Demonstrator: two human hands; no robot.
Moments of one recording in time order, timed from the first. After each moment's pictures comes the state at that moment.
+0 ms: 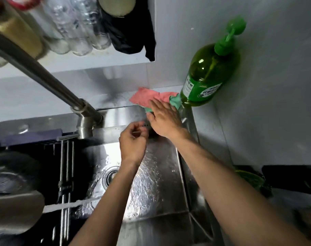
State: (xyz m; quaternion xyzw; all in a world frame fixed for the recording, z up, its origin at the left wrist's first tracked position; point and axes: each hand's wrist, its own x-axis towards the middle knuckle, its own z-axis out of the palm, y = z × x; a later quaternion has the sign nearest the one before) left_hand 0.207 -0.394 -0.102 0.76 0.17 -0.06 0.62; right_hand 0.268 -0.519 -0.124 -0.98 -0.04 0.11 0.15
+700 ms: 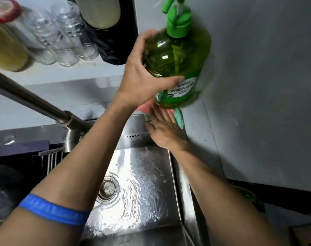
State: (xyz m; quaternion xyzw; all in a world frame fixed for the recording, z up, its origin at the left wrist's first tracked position) left_hand 0.343 -0.459 0.008 0.75 -0.21 0.02 0.63; right_hand 0.264 -0.554 -0.149 -0.98 -0.04 0.09 0.15
